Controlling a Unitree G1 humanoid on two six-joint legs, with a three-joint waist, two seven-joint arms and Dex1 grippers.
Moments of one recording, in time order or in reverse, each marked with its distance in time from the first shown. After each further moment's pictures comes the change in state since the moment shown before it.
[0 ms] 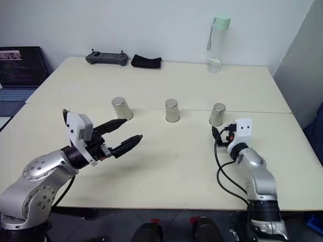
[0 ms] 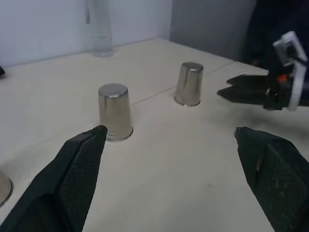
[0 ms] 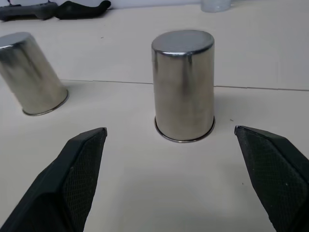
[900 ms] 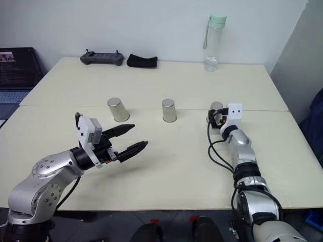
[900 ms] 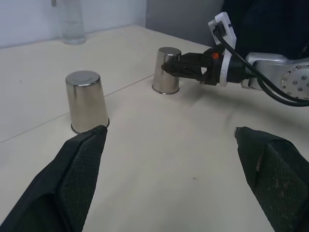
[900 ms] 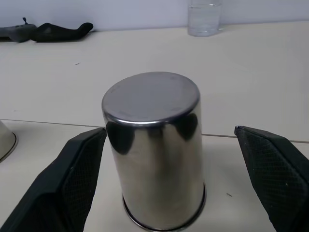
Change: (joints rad) left arm -0.005 0.024 -0.045 0.092 0.044 -0.058 -0.068; right arm -0.411 0.016 -0.035 0.760 -0.080 -0.442 0.072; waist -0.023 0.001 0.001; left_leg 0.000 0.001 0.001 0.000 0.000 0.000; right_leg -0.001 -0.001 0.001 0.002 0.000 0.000
